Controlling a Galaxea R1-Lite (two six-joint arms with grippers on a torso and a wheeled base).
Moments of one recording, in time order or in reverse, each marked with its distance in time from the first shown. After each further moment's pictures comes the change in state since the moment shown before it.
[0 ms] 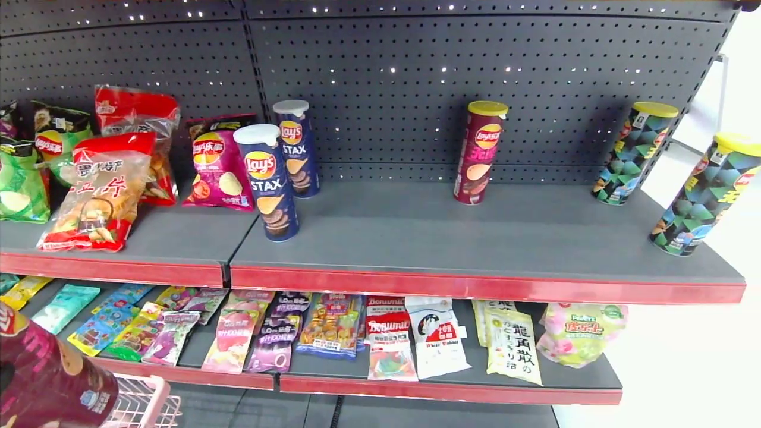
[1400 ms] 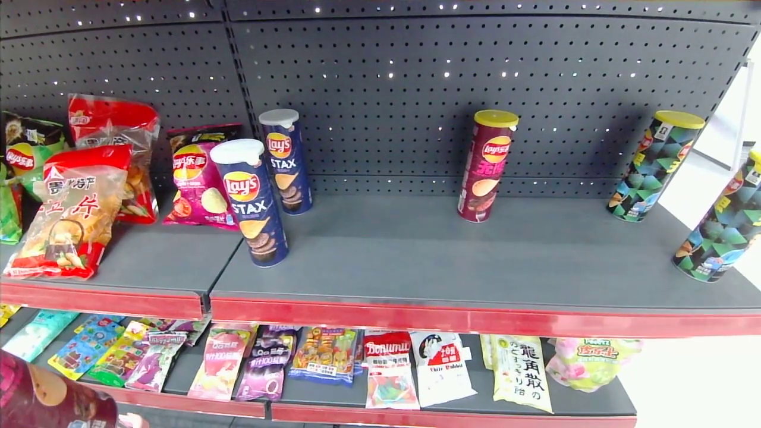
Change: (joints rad) left arm -0.004 -0.118 -0.048 0.116 -0.040 -0.142; right arm 0.008 0.019 -0.036 0.003 0.044 -0.015
